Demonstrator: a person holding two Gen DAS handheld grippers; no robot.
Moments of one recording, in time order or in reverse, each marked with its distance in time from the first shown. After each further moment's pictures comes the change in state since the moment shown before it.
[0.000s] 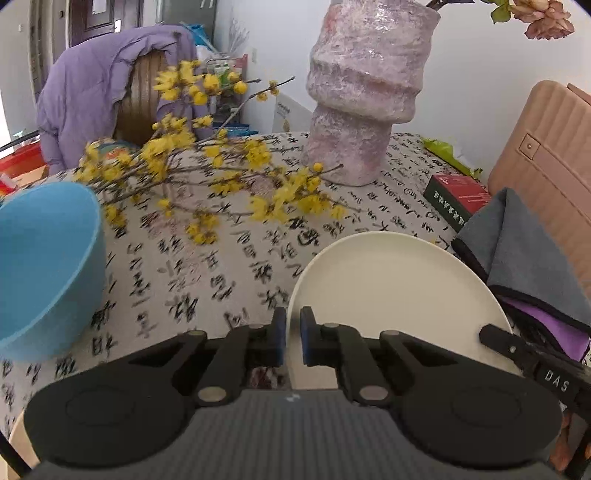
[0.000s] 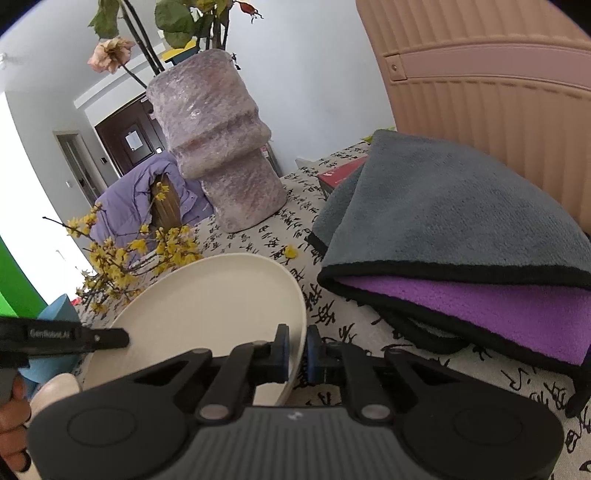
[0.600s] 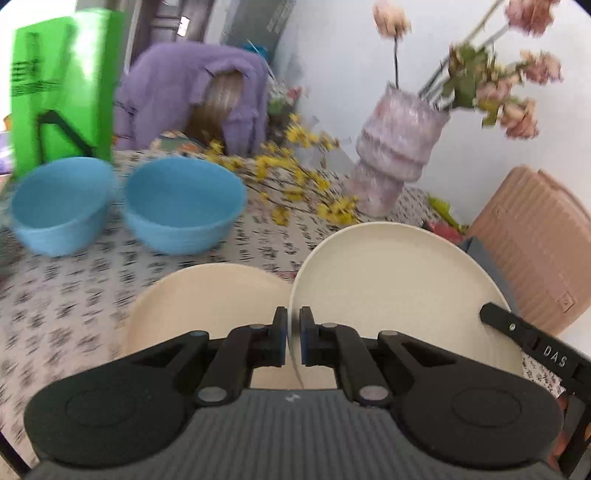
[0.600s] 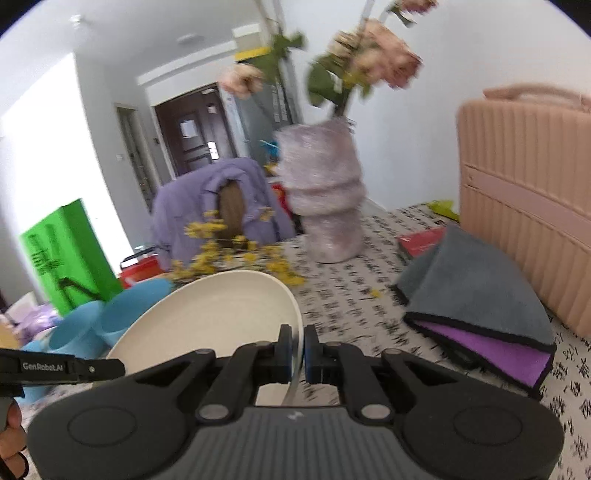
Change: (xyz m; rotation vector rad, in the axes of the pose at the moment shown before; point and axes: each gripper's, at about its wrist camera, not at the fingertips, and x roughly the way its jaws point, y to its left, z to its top) left arm -0.177 0.045 -0.075 -0.236 -0.124 0.016; right arm -0.125 0.099 0.004 -0.223 -0.050 0.080
